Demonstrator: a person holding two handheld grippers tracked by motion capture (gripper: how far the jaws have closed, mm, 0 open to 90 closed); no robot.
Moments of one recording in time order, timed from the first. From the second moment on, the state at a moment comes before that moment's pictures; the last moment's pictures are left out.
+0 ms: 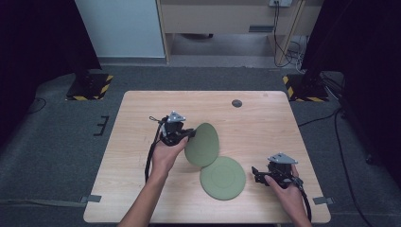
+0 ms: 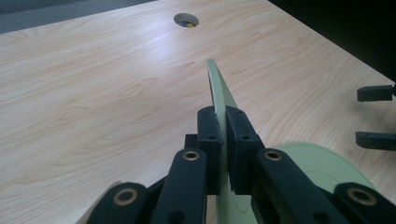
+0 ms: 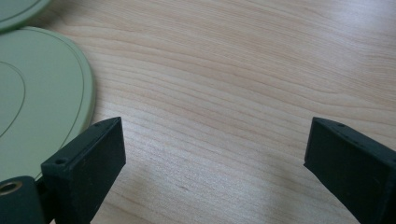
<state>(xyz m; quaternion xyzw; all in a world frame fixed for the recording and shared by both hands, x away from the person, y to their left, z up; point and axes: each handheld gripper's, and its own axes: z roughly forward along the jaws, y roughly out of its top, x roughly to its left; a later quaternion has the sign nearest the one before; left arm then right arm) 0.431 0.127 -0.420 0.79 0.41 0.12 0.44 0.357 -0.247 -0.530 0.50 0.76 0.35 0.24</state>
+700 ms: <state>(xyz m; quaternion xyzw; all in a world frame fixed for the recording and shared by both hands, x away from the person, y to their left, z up) 0.436 0.148 -0.400 0.78 0.42 0.14 0.44 0.357 -0.248 -0.531 0.50 0.76 0.34 0.24</state>
